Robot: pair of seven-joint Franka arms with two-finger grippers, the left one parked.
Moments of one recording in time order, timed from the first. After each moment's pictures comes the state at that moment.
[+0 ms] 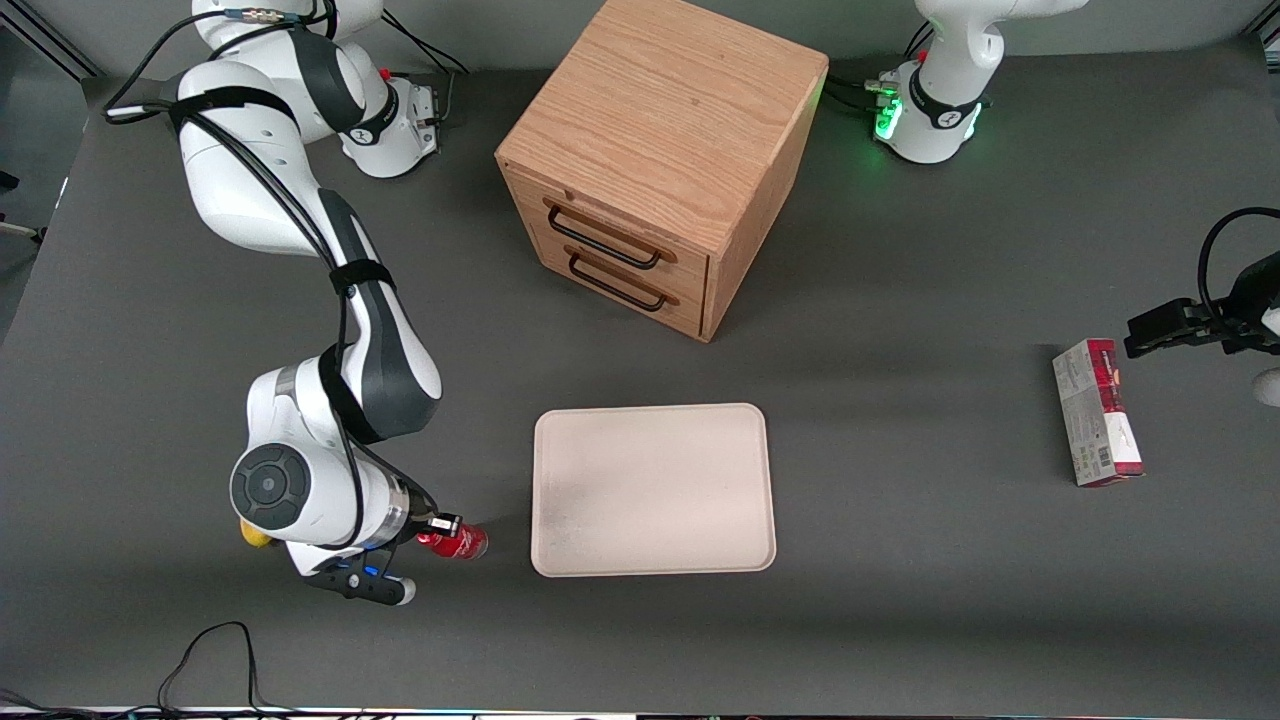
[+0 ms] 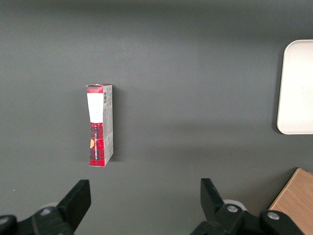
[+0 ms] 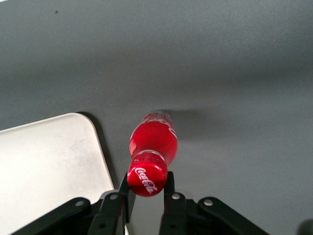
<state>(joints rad) 0.28 0.95 -0.01 -0.86 0.04 1.81 0.50</state>
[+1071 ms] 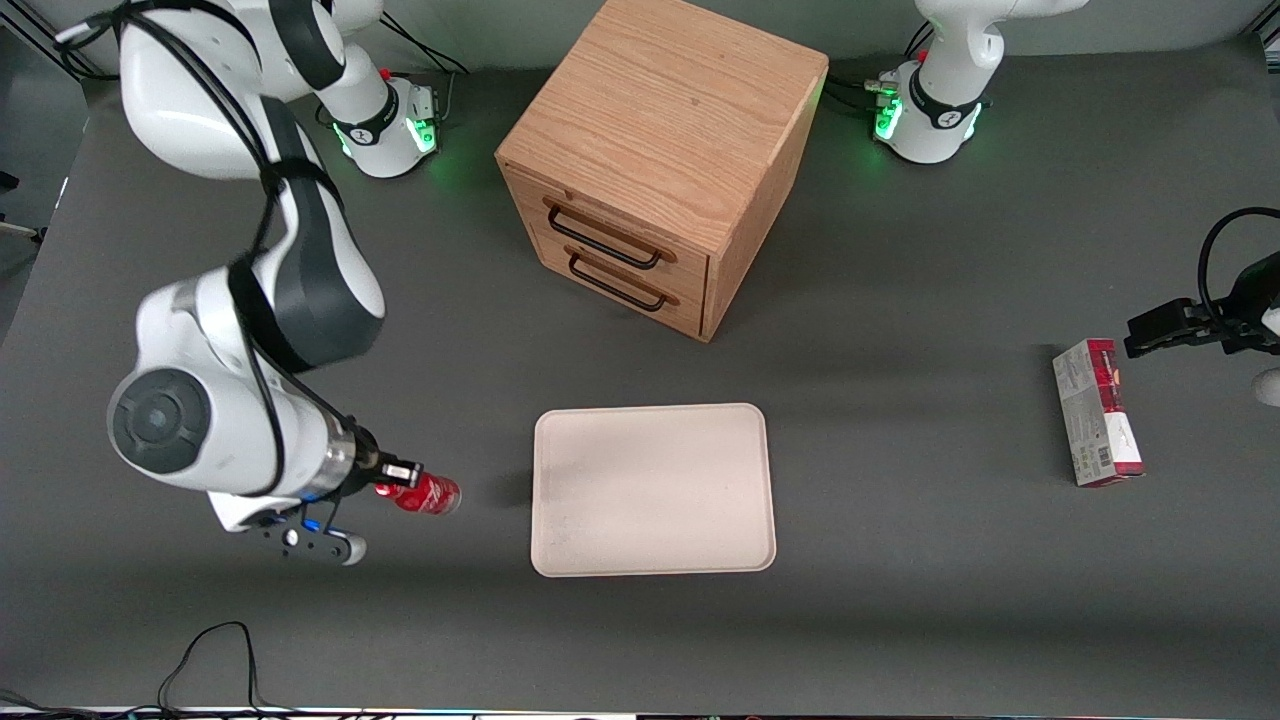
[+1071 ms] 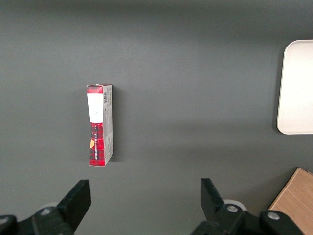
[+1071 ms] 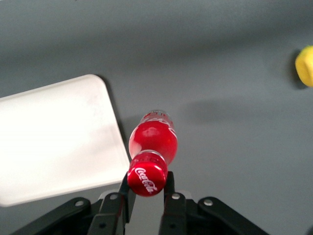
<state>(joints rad) 0.28 0.75 0.02 -0.79 0.04 1.48 0.53</state>
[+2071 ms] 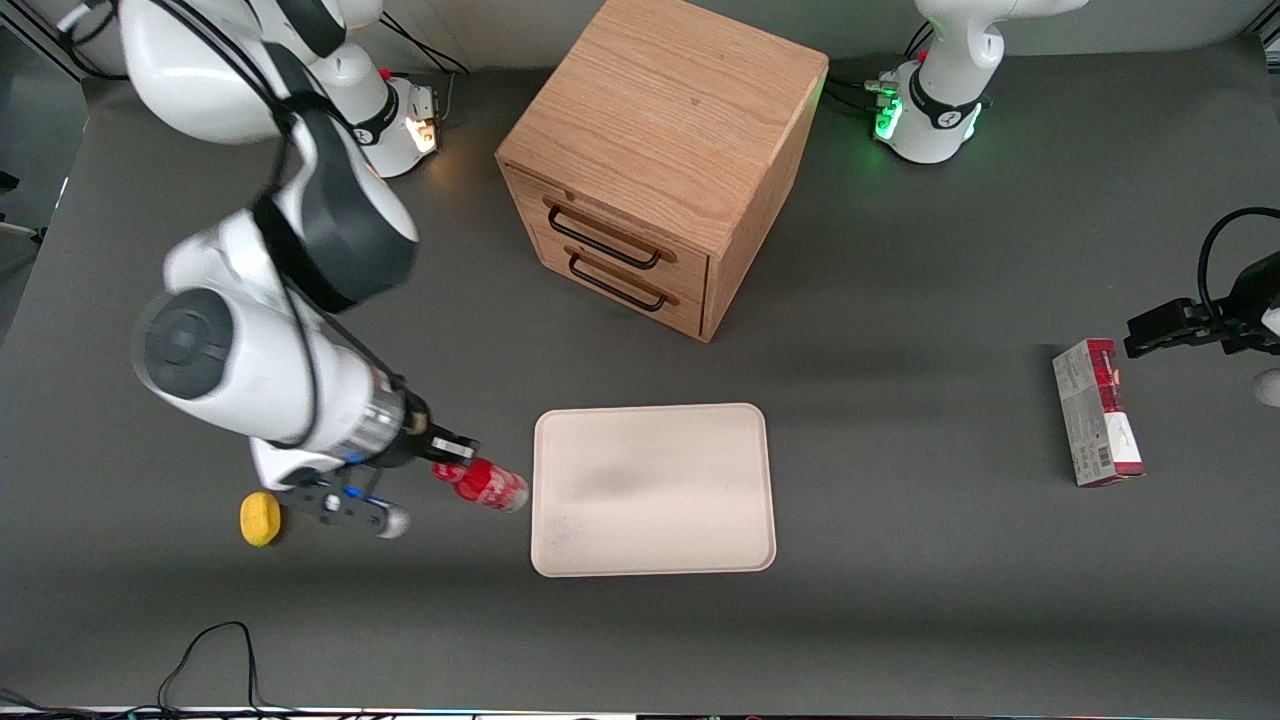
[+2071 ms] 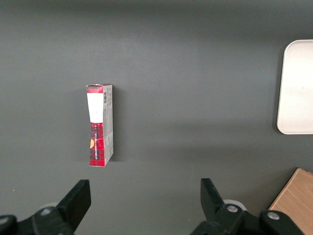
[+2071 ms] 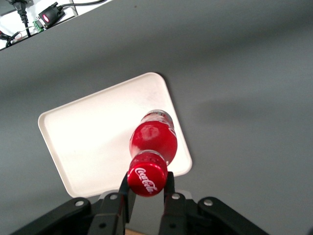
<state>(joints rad) 0.31 0.78 0.15 -0.83 0.03 1.68 0.75</state>
